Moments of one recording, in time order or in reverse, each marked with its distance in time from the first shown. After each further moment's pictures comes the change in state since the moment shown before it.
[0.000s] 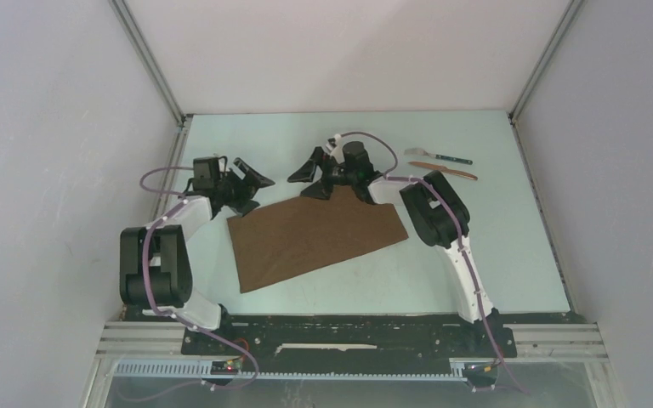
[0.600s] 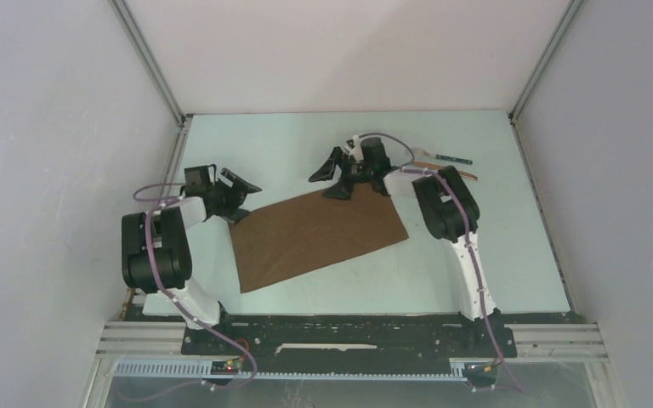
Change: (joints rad) left arm 0.076 0.172 -0.031 0.154 0.037 -0.074; right arm -0.082 0.036 0.016 -0.078 -0.064 -0.018
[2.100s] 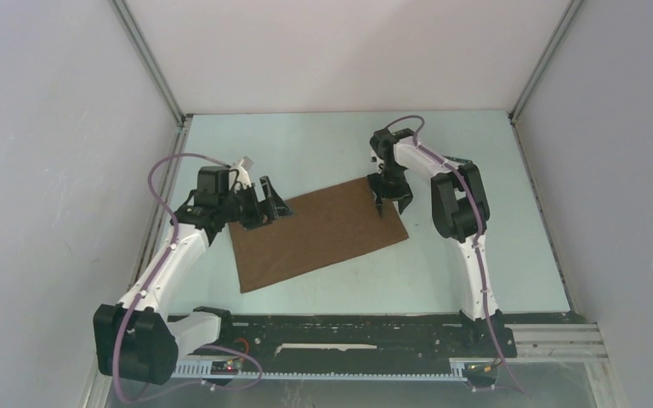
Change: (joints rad) left arm -0.305 -0.579 0.005 -0.505 0.100 0.419; right arm -0.067 -0.088 0.351 -1.588 0.749 -0.961
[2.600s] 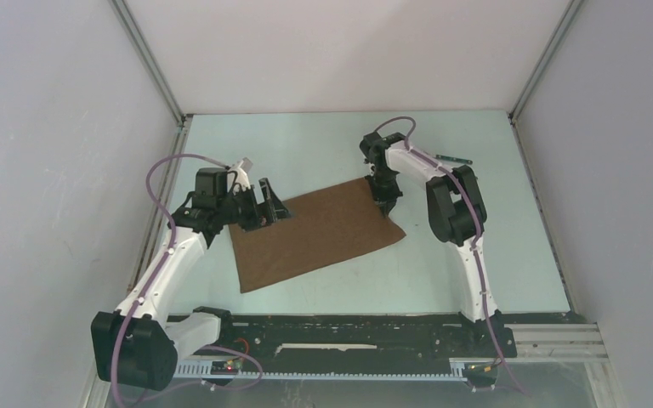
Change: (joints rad) left arm 0.000 -0.034 0.000 -0.031 0.009 0.019; right arm 0.048 -0.012 -0.024 0.037 0.072 0.040
